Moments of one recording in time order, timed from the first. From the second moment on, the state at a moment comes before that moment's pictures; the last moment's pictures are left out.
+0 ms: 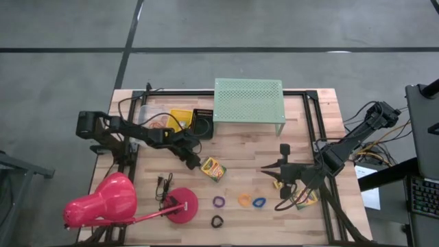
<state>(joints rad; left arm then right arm) 0.14 1.56 0.54 0.05 0.36 -0.73 0.66 1.09 0.75 -0.20 0.73 0.10</state>
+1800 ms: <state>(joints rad) 0.11 1.64 0.63 0.00 0.34 -0.73 0.66 1.09 0.75 -0.20 0.73 0.10</state>
